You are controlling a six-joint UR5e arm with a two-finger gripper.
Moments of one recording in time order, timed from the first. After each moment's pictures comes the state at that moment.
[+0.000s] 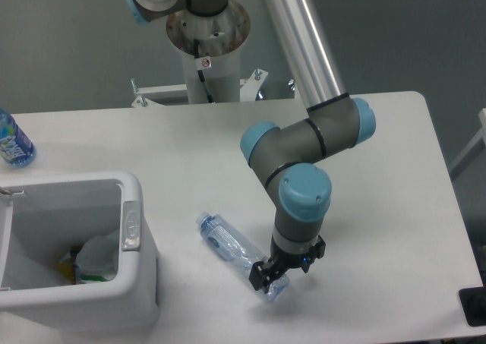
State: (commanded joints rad) arm 2.40 -2.27 -1.42 -0.88 1.48 -0.05
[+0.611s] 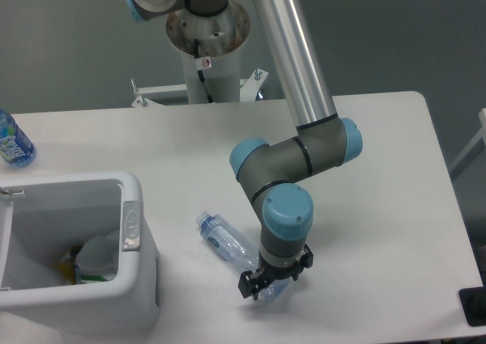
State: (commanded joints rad) arm 2.38 -2.29 -1.43 -0.85 1.52 -0.05
